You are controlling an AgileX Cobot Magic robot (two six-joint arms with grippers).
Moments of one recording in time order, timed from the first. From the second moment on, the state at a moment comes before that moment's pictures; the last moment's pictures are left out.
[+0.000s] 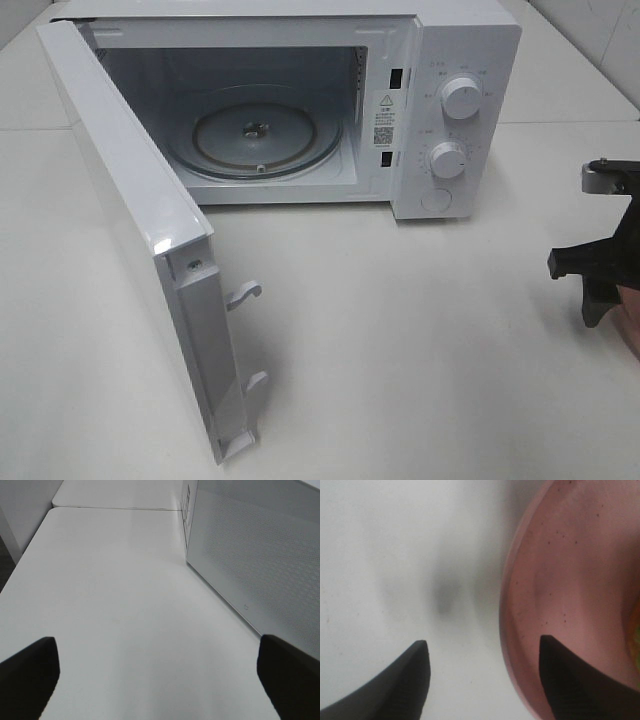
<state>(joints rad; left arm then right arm) 0.05 0.00 -0.51 -0.04 1.05 0.09 0.10 1.73 -0.82 -0.23 0.62 0.33</state>
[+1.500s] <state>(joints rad) 0.05 0.00 -0.51 -0.04 1.05 0.09 0.08 1.84 -0.84 -0.27 0.74 0.17</state>
